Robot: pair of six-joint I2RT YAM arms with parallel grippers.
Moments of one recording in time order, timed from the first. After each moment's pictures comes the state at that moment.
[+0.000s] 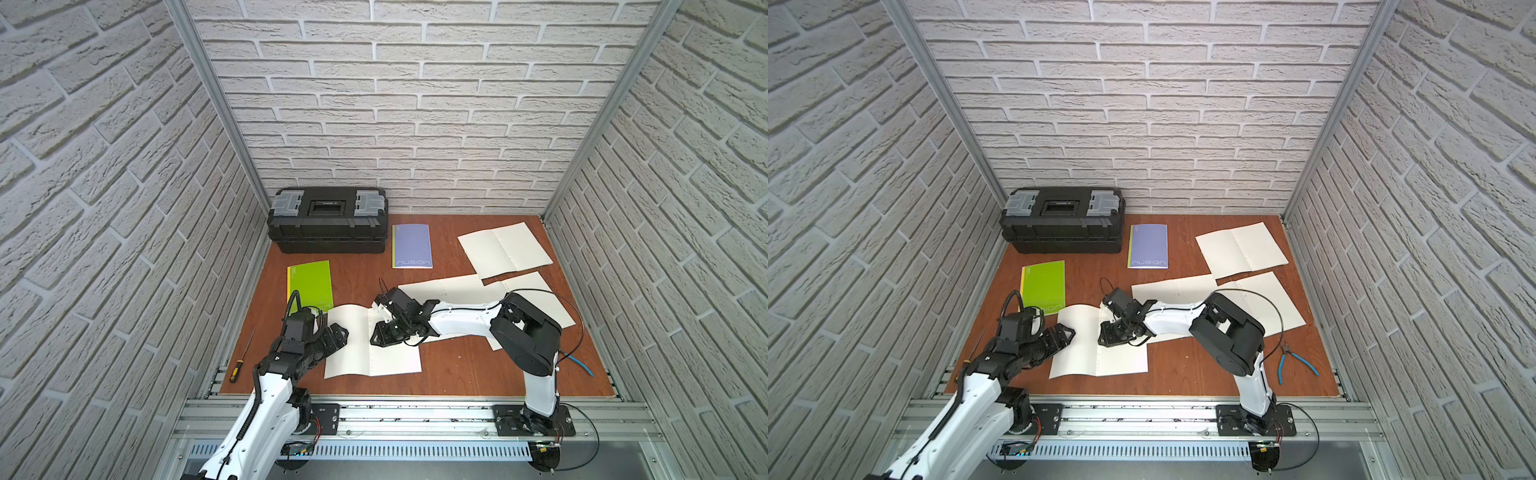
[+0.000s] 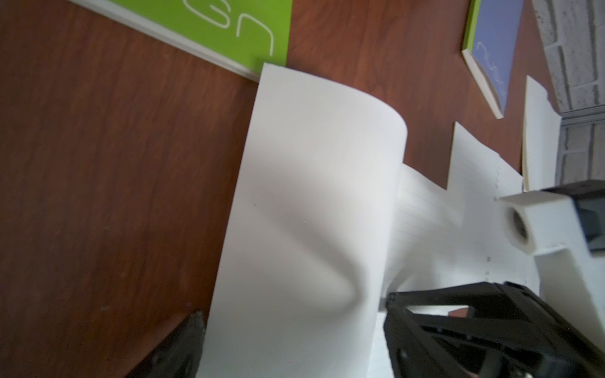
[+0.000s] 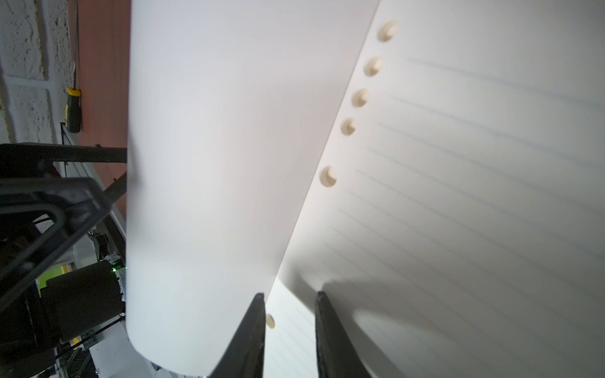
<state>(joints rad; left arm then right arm) -0.16 0.64 0.27 -0.51 0.29 -0.70 0.91 1.96 1.17 -0.21 -0.36 0.69</state>
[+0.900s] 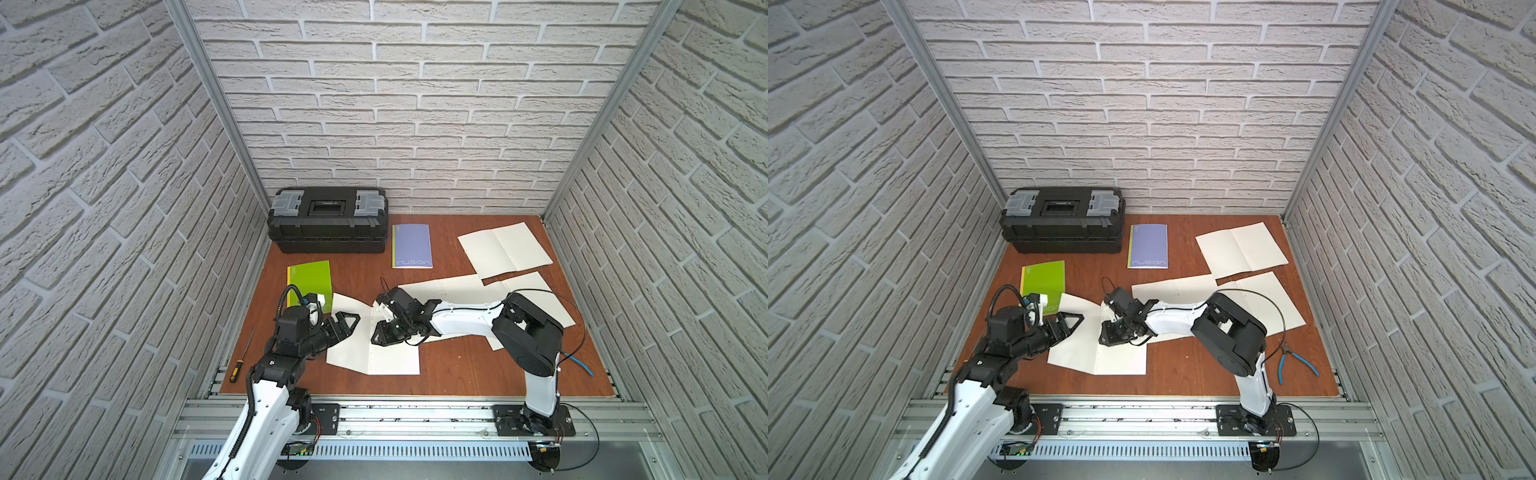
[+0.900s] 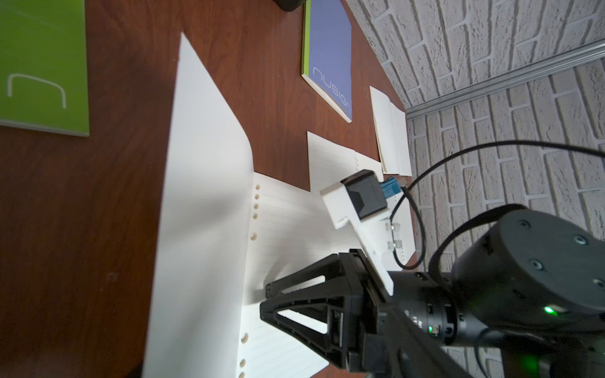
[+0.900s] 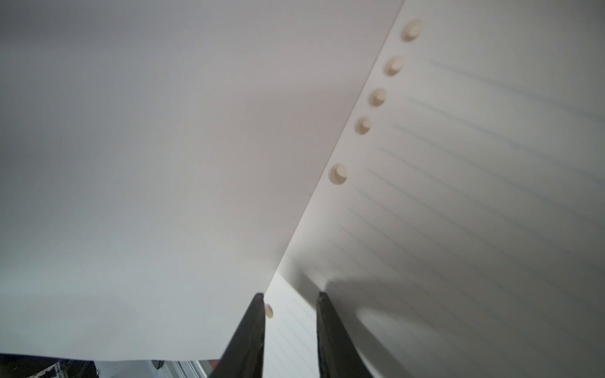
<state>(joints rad) -0.18 0.56 0.34 -0.40 0.51 -0.76 0.91 1.95 1.16 -0.20 -0.36 0.69</state>
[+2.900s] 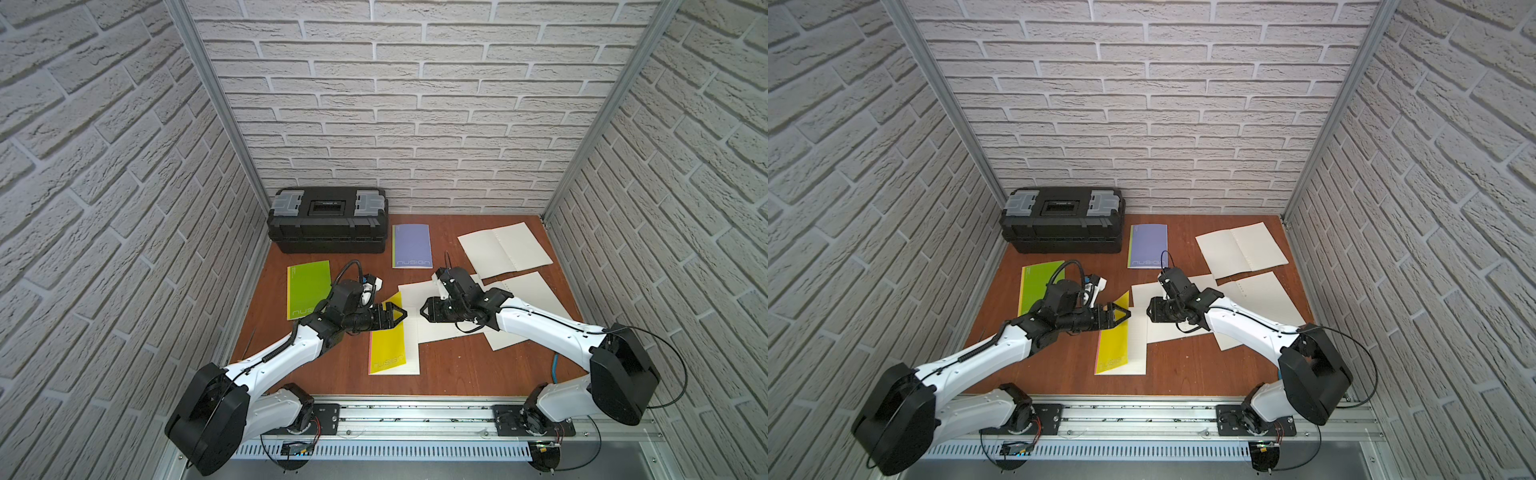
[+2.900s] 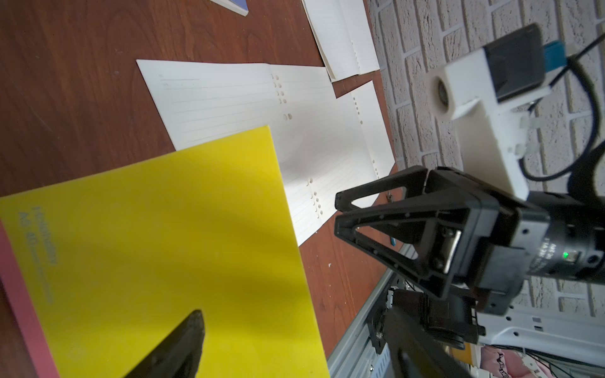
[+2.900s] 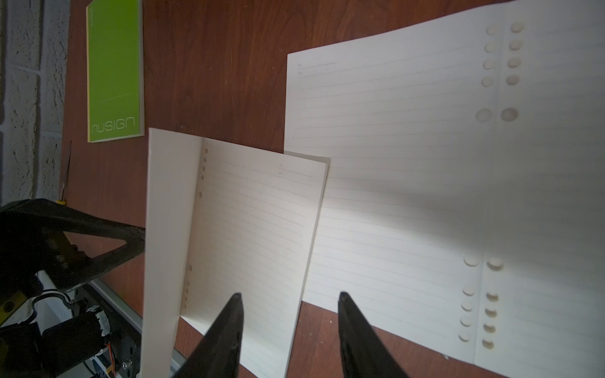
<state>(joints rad) -0.60 1.17 0.57 -0.05 0.49 -0.71 0.65 1.44 0.93 -0.46 -0.14 0.64</state>
